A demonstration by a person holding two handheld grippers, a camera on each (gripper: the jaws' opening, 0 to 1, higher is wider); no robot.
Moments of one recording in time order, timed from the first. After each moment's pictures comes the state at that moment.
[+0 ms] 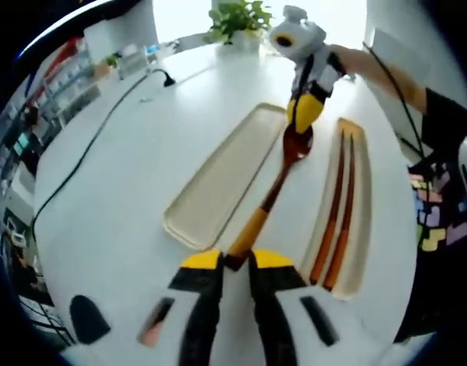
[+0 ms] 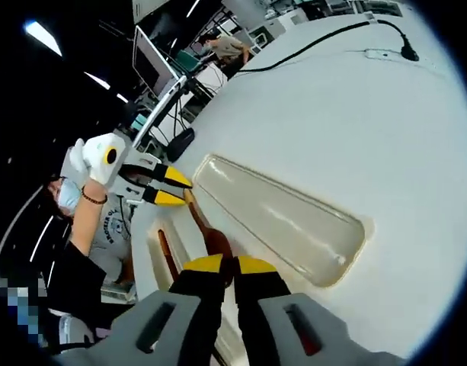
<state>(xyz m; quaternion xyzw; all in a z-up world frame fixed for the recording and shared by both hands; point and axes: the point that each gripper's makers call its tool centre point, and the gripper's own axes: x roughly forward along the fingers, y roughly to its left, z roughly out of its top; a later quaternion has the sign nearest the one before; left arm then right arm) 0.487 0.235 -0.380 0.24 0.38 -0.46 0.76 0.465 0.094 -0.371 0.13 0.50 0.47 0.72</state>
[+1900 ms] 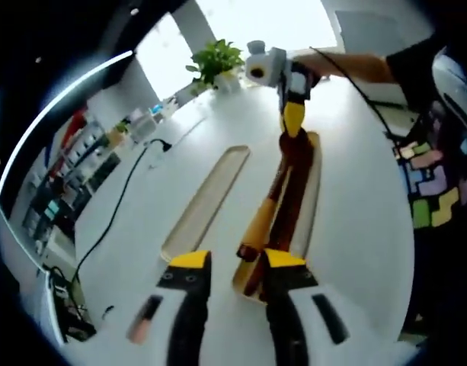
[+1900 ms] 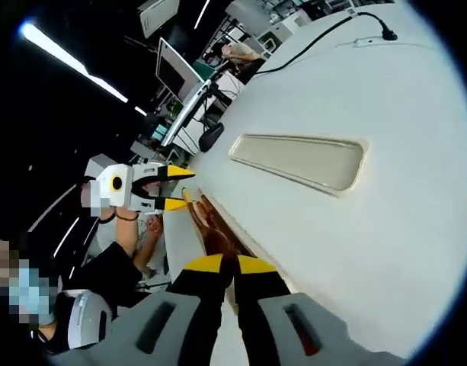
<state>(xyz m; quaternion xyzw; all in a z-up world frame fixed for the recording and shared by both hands) 0.423 0.214 -0.338 0.33 0.20 -0.45 0.80 0.405 0.066 -0.352 0.17 0.49 0.51 0.69</state>
